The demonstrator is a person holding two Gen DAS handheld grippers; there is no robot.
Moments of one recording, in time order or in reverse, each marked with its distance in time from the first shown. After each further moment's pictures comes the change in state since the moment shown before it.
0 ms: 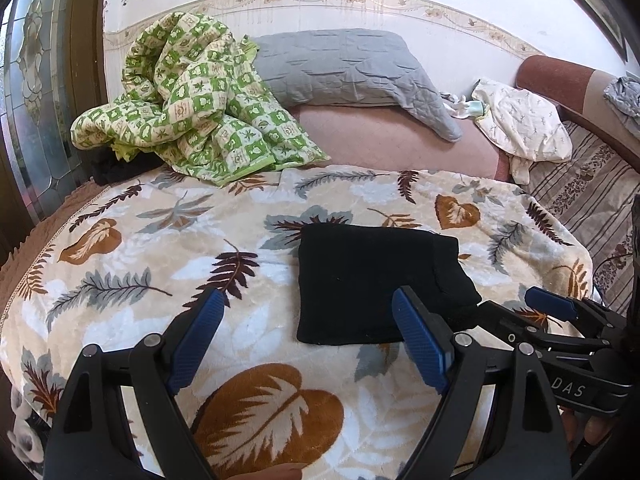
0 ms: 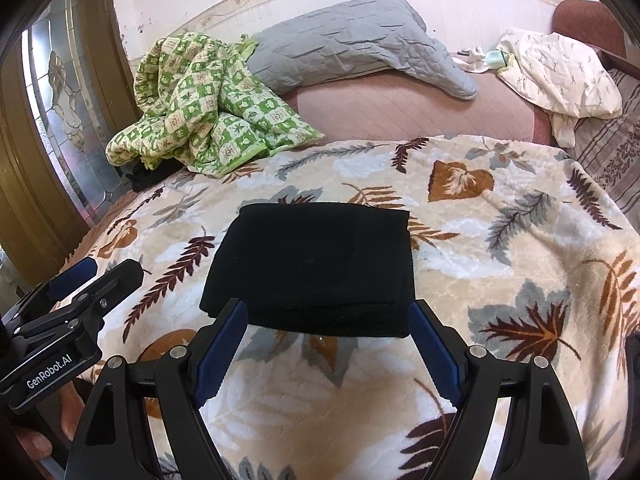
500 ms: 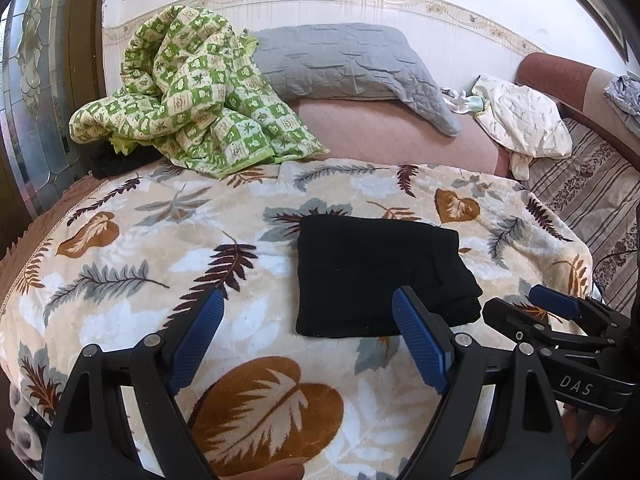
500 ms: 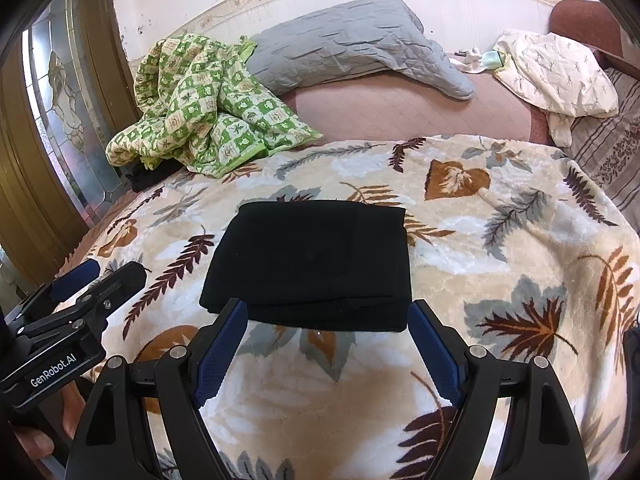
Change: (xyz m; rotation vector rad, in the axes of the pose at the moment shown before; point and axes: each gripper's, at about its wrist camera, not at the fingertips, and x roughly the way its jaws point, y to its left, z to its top) left arm 0.003 0.000 -0.005 -0.005 0.021 -0.003; right arm -0.004 -0.003 -0.003 0.003 0.000 -0.001
